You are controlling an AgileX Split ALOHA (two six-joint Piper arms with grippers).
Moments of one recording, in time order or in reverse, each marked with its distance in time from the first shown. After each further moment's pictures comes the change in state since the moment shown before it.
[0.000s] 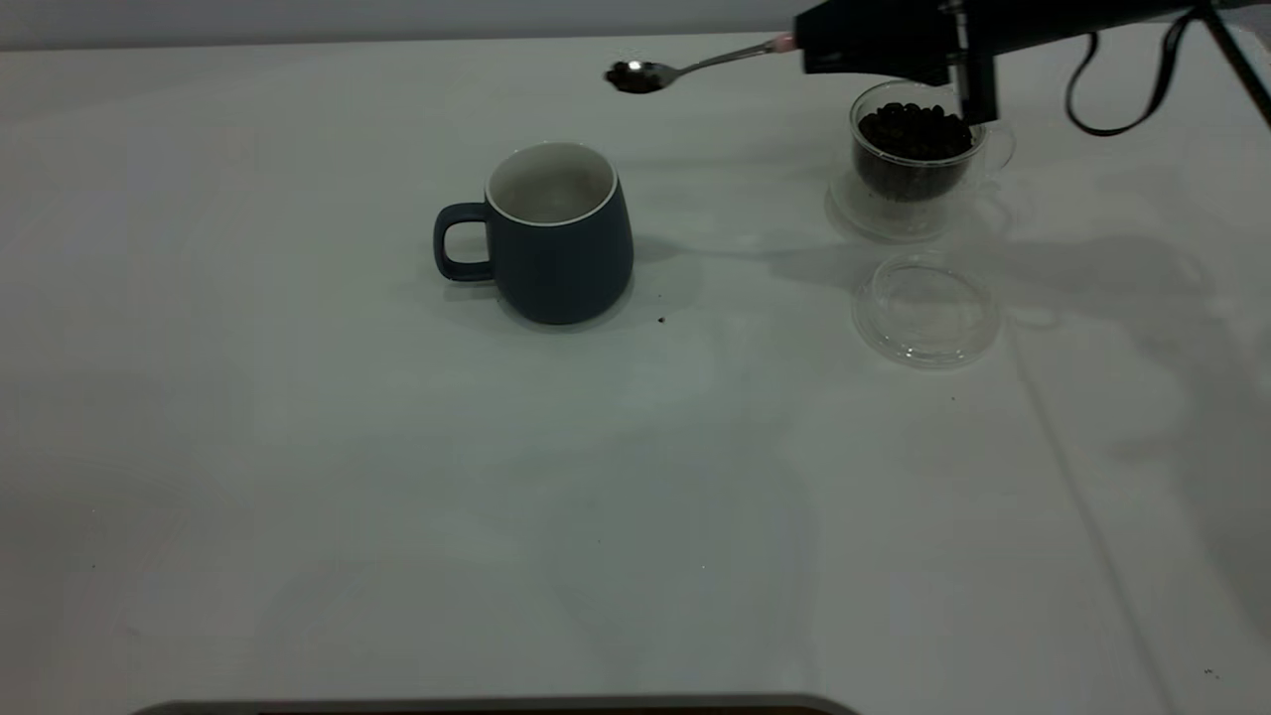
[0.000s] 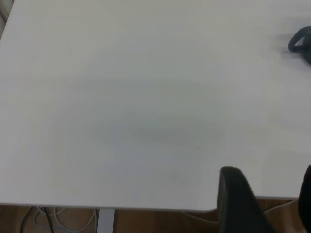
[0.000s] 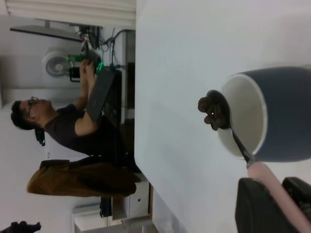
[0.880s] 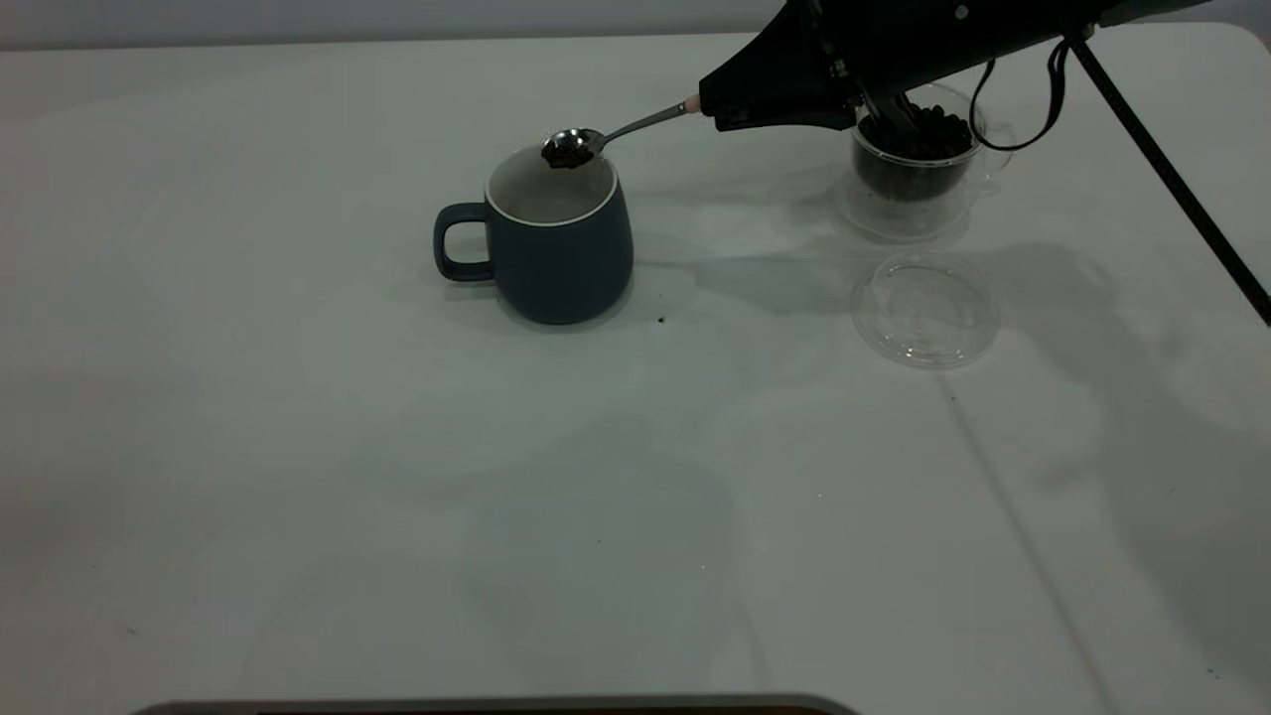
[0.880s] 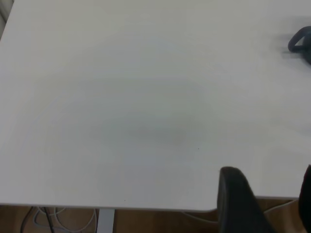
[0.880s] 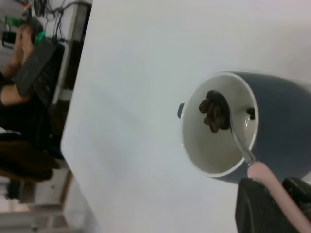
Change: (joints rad) left arm 0.000 0.000 0.000 0.000 0.000 0.000; right arm 0.132 0.000 0.000 0.009 -0.210 -0.235
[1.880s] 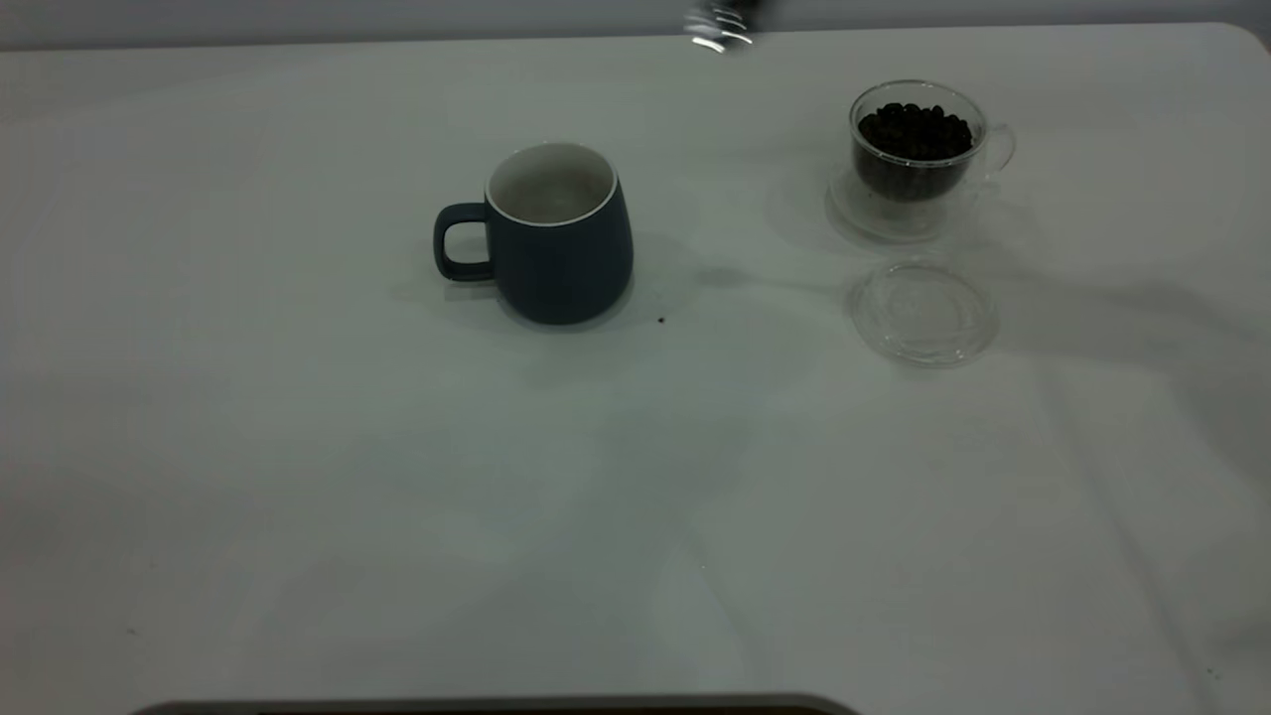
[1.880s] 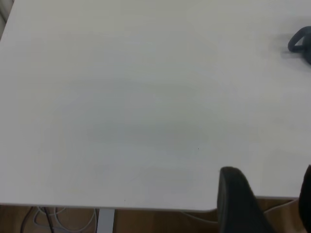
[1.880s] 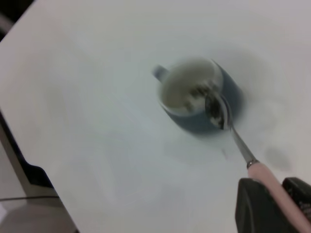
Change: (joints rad) left arm 0.000 0.000 0.000 0.000 0.000 0.000; right arm -0.183 -0.461 0.258 -0.365 -0.032 -0.132
